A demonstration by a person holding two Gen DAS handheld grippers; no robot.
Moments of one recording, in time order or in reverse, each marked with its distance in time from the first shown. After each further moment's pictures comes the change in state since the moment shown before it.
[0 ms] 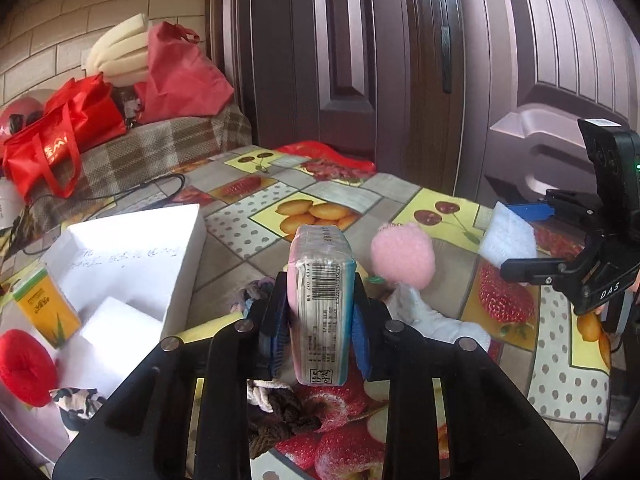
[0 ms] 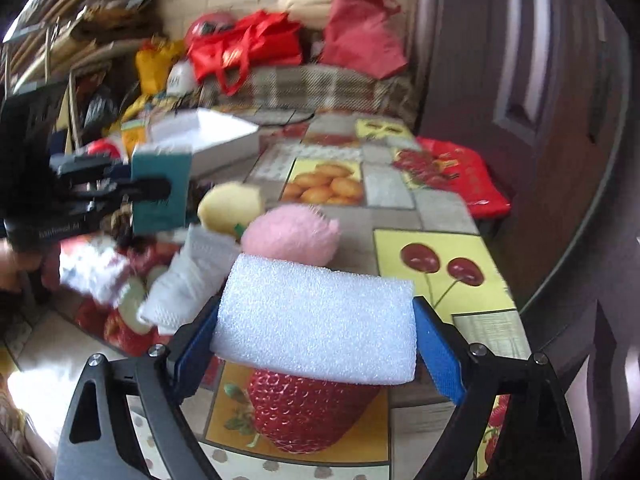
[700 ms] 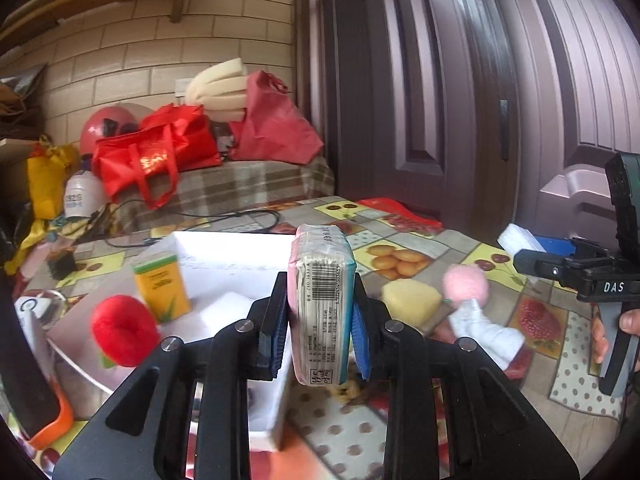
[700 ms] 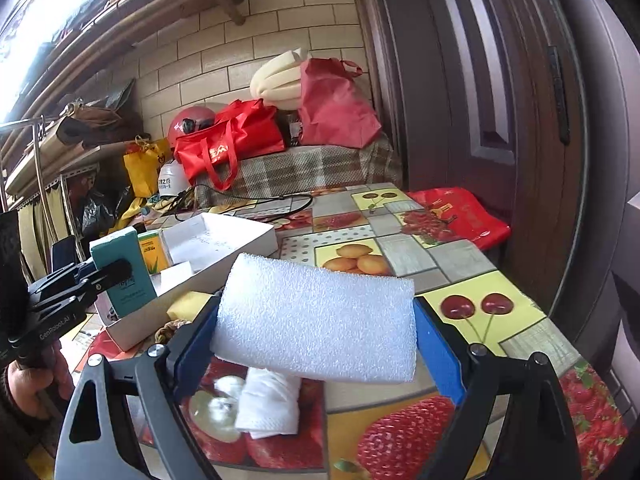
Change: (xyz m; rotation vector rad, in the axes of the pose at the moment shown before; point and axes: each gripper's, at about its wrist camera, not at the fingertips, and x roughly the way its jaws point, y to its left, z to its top) left arm -0.087 0.050 -0.034 -0.123 -0.210 0.243; right arm 0.000 0.046 0.026 0.177 -0.235 0.010
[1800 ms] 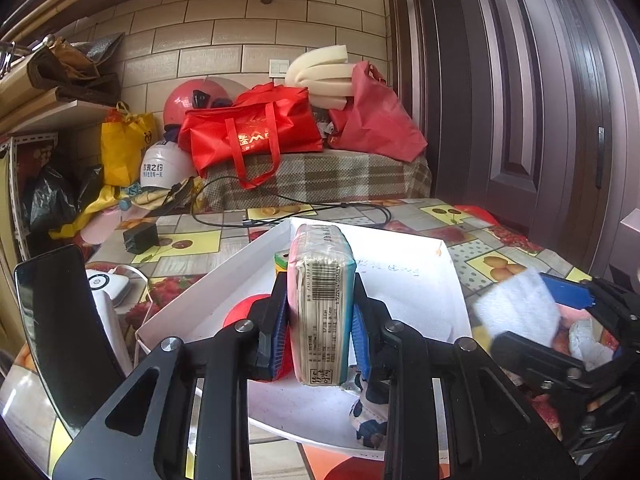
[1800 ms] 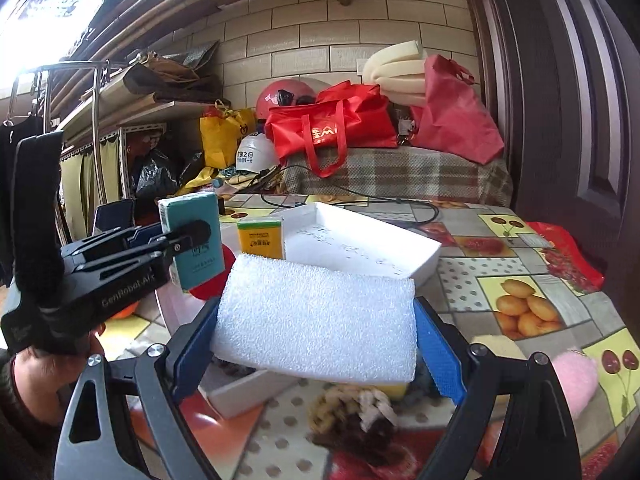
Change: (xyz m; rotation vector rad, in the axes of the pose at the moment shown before) left arm 0.013 0.105 -0.007 -0.119 0.033 0.242; right arm 0.083 0.160 0.008 -0.175 0.000 0.178
